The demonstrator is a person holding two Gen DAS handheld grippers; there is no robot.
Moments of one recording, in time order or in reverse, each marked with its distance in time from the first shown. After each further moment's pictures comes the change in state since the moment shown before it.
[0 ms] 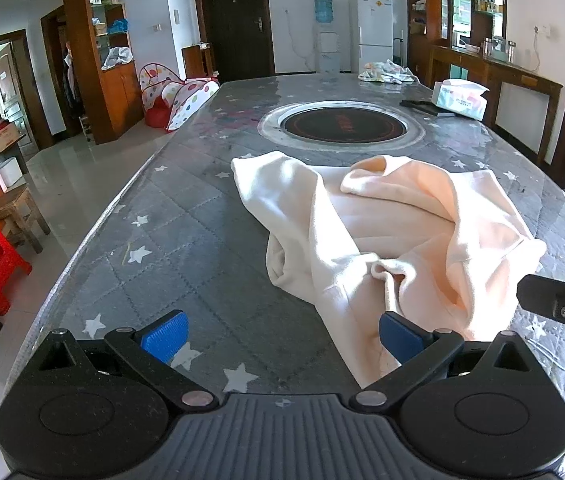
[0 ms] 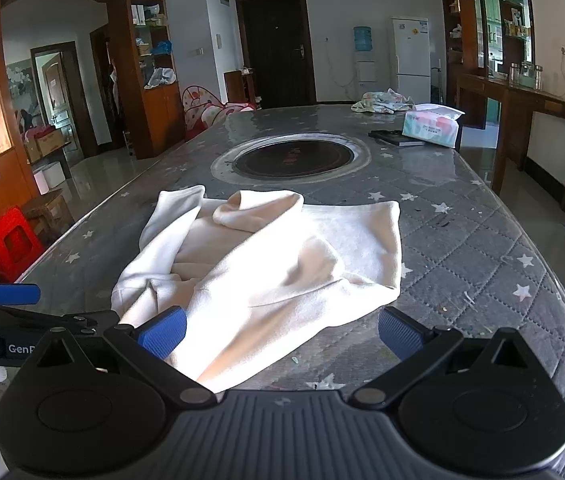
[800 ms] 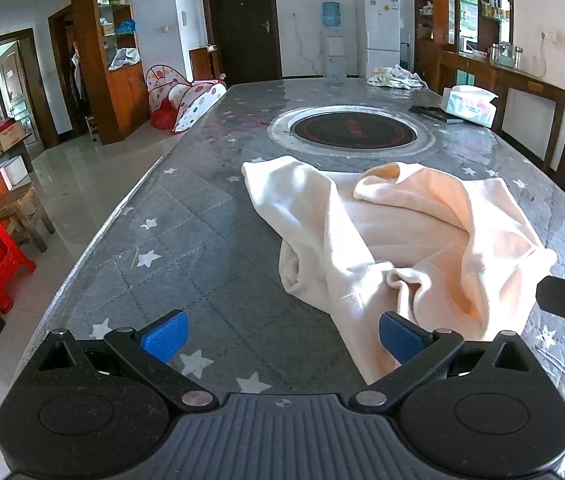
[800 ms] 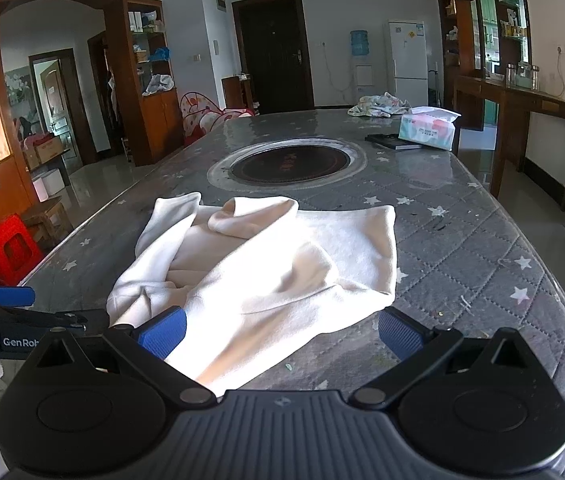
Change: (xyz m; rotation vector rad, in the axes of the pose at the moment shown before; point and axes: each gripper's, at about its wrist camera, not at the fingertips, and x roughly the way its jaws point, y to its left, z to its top) left arm 0.003 0.007 0.003 -0.015 -0.010 0.013; right arm 0.000 -0.006 0.001 0.016 -0.016 0.002
